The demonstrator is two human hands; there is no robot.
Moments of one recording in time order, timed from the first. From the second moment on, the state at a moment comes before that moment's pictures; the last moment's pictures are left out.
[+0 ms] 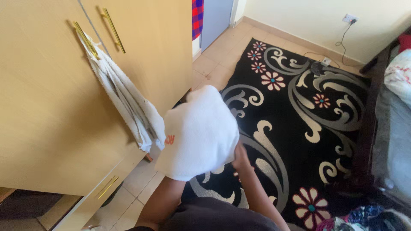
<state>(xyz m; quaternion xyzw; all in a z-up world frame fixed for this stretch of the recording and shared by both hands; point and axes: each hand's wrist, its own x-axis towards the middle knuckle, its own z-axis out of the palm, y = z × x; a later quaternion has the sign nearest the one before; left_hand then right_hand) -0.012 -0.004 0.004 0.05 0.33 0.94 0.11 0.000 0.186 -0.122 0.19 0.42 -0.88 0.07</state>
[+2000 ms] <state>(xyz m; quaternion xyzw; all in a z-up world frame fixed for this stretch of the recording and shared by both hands) -0.069 0.025 -0.020 0.10 0.28 0.94 0.14 -0.022 0.091 -0.024 -0.22 0.97 -0.12 0.02</state>
